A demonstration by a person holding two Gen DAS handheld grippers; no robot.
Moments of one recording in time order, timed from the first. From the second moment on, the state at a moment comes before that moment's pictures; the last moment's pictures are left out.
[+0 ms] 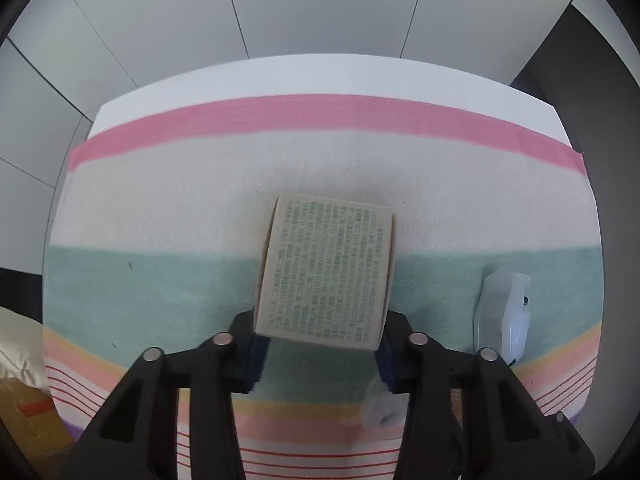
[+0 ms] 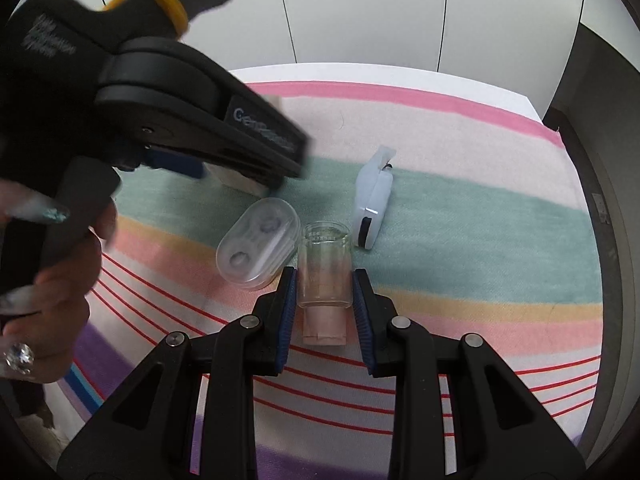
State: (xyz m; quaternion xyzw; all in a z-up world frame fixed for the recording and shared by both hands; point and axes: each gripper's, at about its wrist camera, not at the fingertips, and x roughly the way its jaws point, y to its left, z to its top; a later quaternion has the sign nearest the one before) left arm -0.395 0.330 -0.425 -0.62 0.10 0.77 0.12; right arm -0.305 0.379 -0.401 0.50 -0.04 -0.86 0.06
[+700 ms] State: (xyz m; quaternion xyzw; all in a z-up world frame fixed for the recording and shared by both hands) left arm -0.362 0.293 -0.361 -0.57 0.15 0.80 0.12; right arm -0.305 0.392 -0.372 0.51 -0.07 -0.85 0.03
